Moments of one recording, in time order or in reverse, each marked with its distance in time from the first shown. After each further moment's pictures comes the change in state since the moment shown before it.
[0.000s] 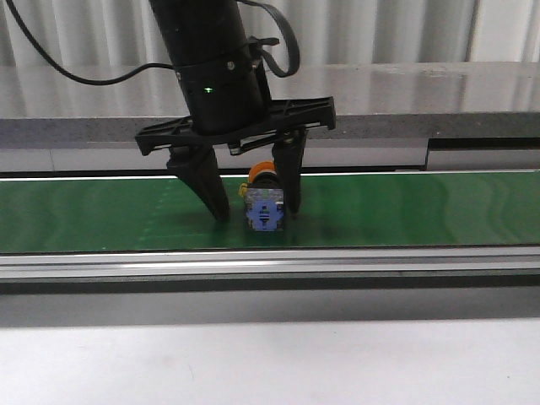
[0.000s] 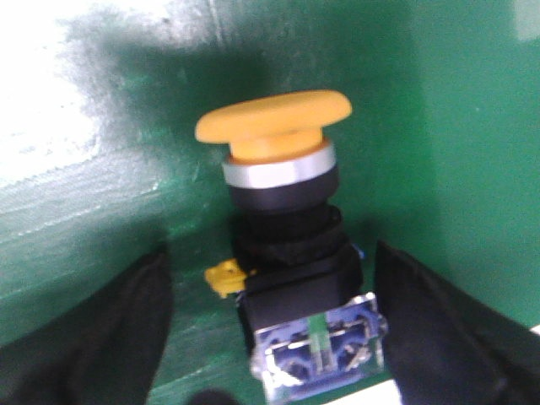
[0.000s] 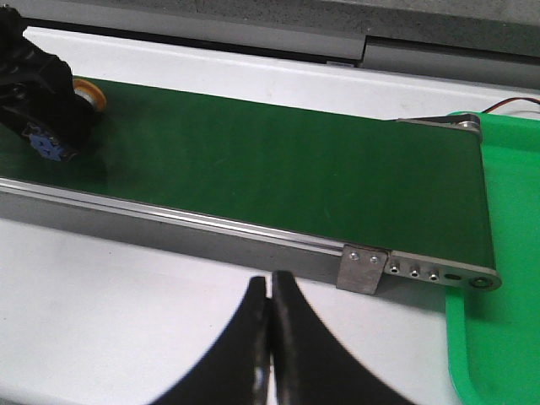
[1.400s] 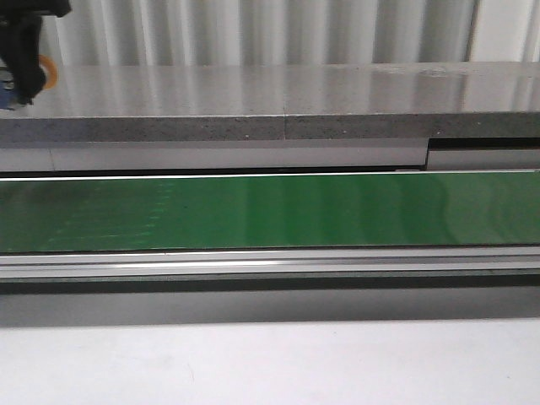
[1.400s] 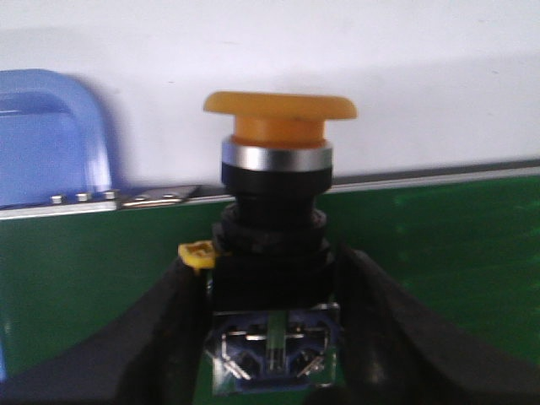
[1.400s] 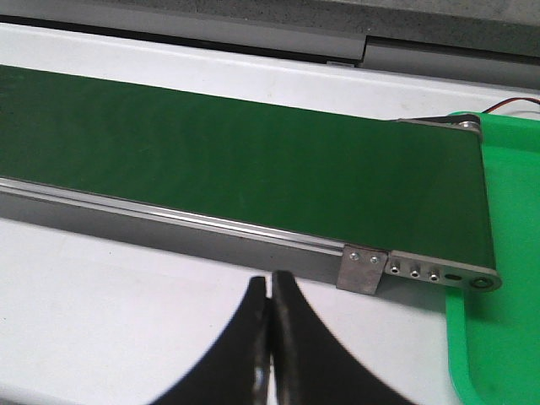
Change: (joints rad) left arm 0.576 -0.165 -0.096 0.111 0.227 0.346; right arm 0.000 0.000 0.000 0.000 0.000 0.000
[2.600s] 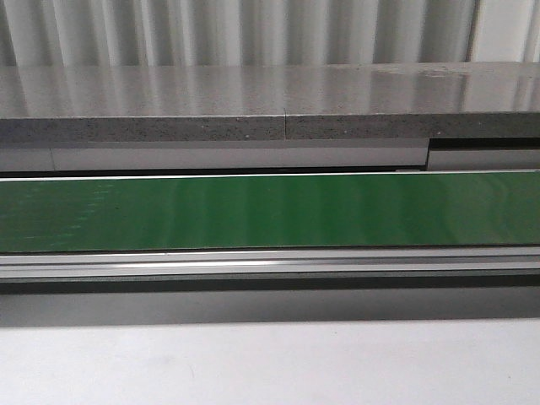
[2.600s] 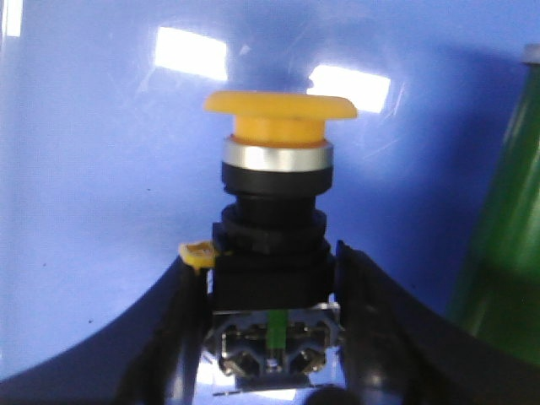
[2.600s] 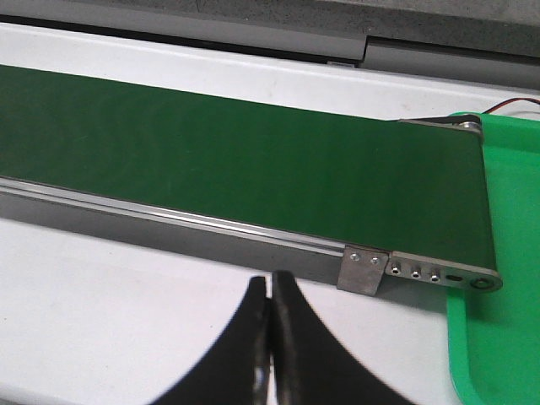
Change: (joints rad) left arm 0.491 0.131 0.228 0.025 -0.141 0.230; right arm 0.000 0.000 0.000 0.000 0.000 0.000
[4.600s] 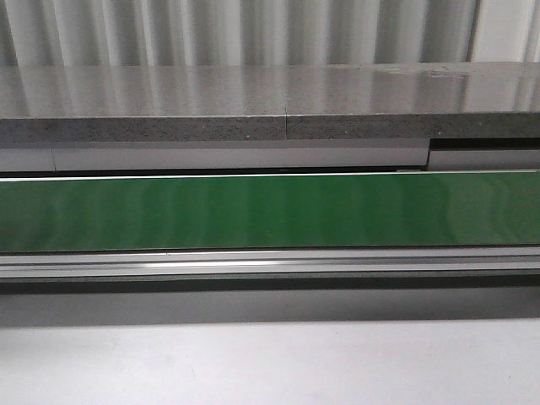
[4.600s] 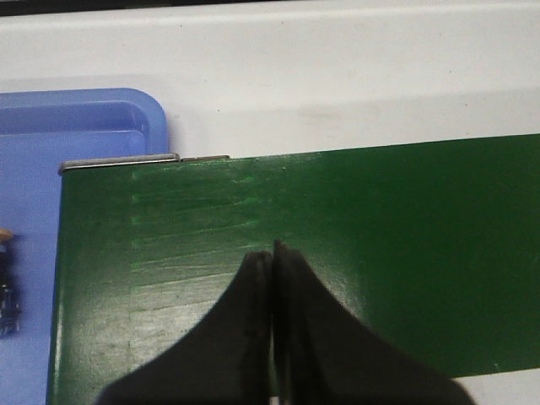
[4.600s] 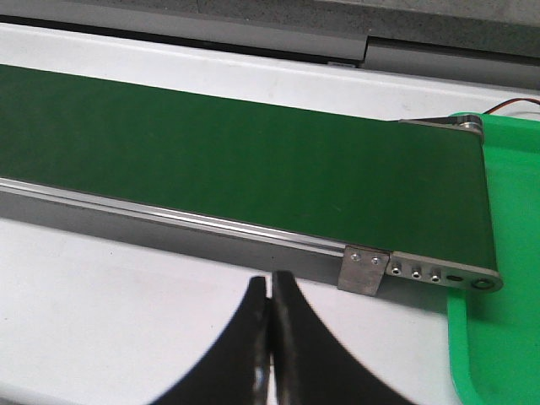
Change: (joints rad) left arm -0.444 -0.748 0.500 -0.100 -0.388 -0.107; right arm 0.000 0.000 0.000 0.000 0.000 0.000
